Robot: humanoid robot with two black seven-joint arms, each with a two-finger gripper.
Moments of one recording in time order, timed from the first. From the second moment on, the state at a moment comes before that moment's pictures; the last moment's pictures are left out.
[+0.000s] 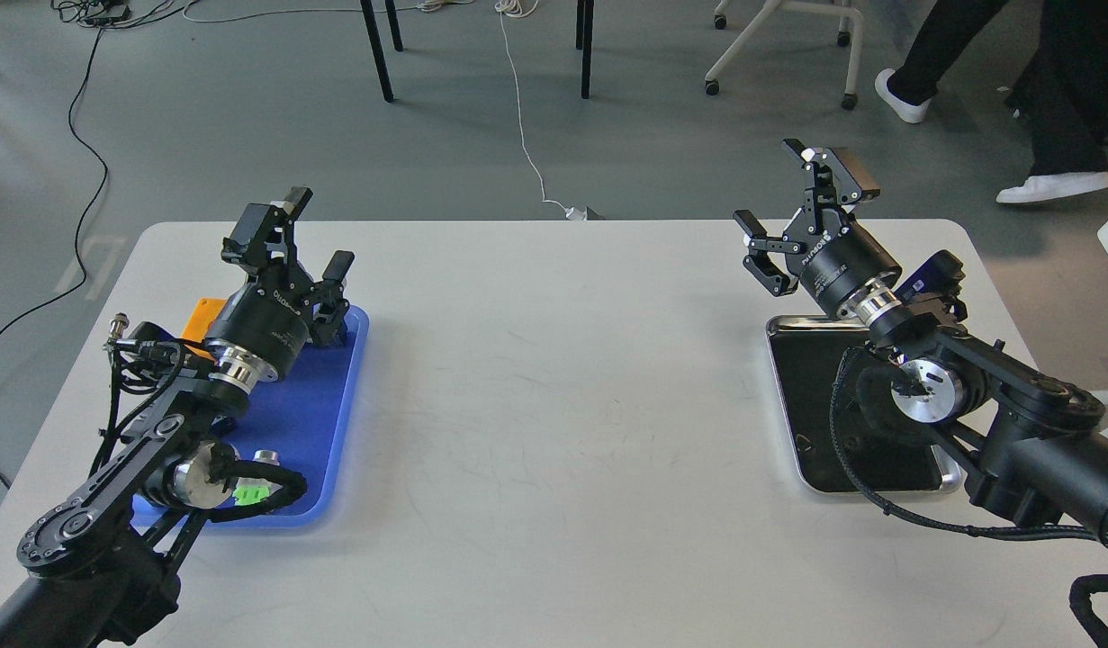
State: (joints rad) left arm -0.26 0.26 -1.16 -1.18 0.74 -0.15 -0.34; right arm 0.73 -0.36 0.51 0.80 -0.19 0.33 0.49
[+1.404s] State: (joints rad) left arm -0.27 0.28 -1.16 -1.19 0.73 -0.15 -0.40; right arm 1.43 -0.65 -0.36 1.03 -1.86 0.46 0.49
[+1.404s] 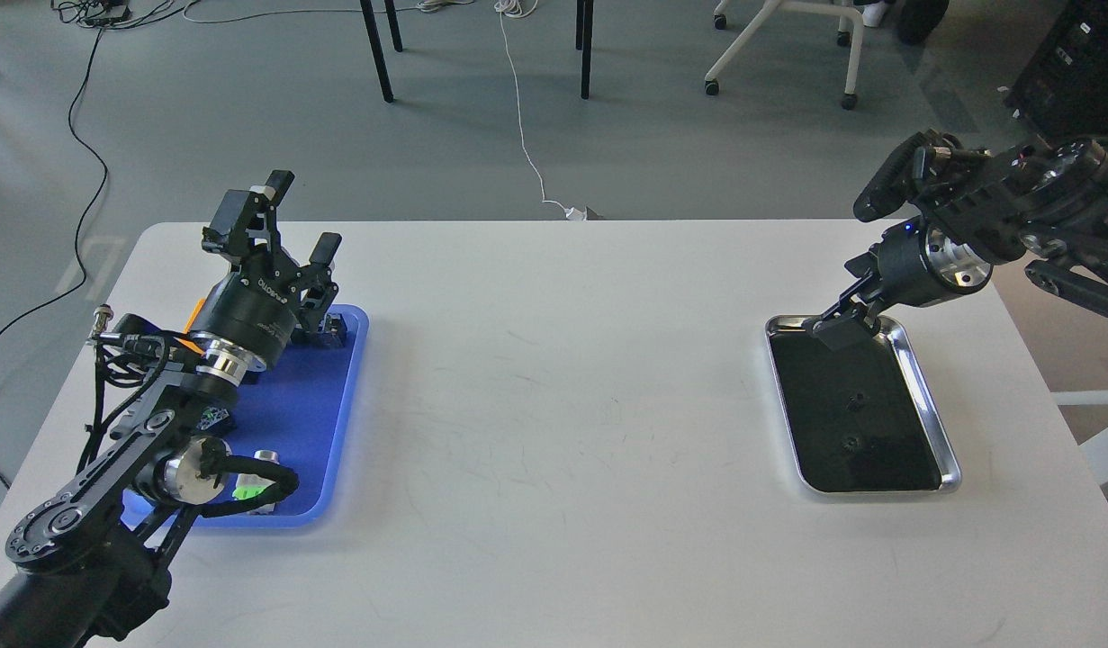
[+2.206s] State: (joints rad) left arm -0.27 0.28 -1.16 -1.19 0.73 -0.16 -0.41; right arm 1.23 -0.66 -0.36 0.92 -1.89 0.44 0.49
